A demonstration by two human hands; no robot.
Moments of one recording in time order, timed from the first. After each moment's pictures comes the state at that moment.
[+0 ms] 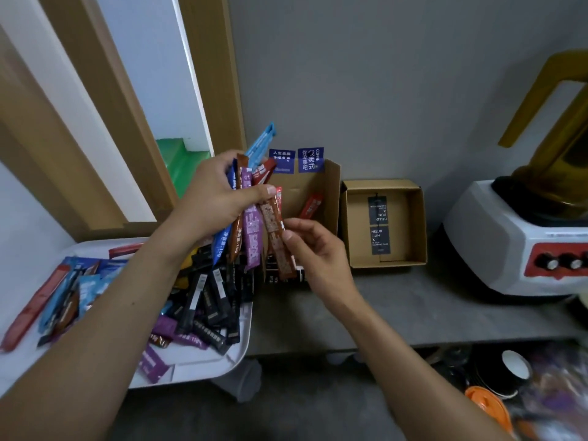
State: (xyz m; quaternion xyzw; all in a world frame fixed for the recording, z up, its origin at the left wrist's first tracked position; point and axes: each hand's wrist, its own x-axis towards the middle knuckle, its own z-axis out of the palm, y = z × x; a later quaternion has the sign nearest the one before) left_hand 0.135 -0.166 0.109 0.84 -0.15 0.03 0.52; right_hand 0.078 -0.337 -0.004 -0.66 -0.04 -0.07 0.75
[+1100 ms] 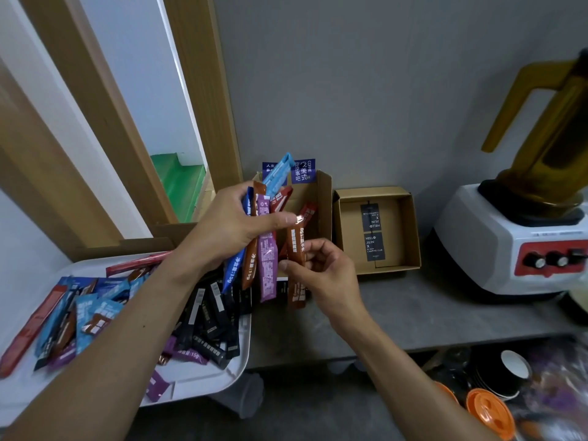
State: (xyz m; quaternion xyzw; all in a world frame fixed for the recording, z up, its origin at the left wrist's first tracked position) left_hand 0.127 -0.180 0.100 0.83 -0.16 -0.06 0.53; right_hand 0.056 -0.343 0.001 -0.67 0.03 -0.09 0.74
